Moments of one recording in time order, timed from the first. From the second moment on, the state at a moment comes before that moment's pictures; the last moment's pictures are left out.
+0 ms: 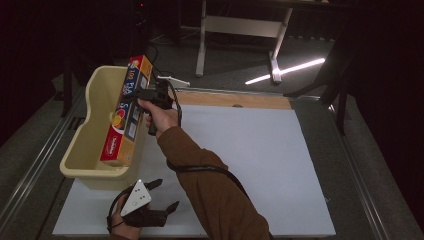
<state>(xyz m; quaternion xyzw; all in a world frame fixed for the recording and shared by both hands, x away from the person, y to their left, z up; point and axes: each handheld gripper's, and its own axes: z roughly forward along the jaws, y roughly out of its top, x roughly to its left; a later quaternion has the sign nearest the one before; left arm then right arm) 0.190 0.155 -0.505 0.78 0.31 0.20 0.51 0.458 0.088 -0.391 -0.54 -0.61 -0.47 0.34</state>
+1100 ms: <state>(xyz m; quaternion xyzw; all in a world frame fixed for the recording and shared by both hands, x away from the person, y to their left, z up) 0.190 0.156 -0.504 0.77 0.31 0.20 0.51 0.450 0.114 -0.398 -0.56 -0.63 -0.44 0.31</state>
